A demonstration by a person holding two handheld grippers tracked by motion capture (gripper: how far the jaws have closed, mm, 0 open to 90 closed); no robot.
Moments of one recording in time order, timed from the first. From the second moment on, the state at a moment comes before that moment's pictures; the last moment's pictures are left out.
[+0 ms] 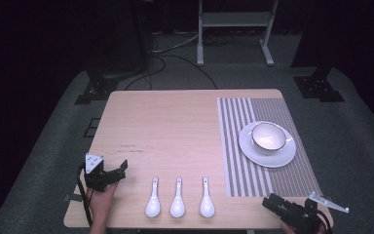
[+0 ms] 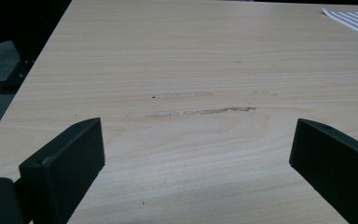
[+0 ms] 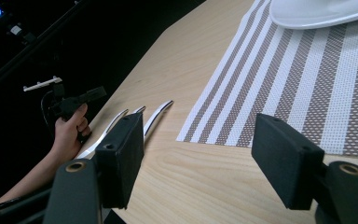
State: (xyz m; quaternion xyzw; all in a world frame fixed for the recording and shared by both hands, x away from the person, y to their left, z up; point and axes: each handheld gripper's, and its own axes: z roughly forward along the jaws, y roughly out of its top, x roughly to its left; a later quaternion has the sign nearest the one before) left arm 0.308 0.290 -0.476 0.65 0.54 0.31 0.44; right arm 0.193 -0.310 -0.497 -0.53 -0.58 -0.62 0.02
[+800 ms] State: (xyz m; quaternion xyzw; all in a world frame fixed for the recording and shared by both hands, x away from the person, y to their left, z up) left arm 0.307 0.289 -0.476 0.65 0.54 0.32 0.44; right arm 0.206 -0.277 -0.487 -0.51 -0.64 -0.58 0.05
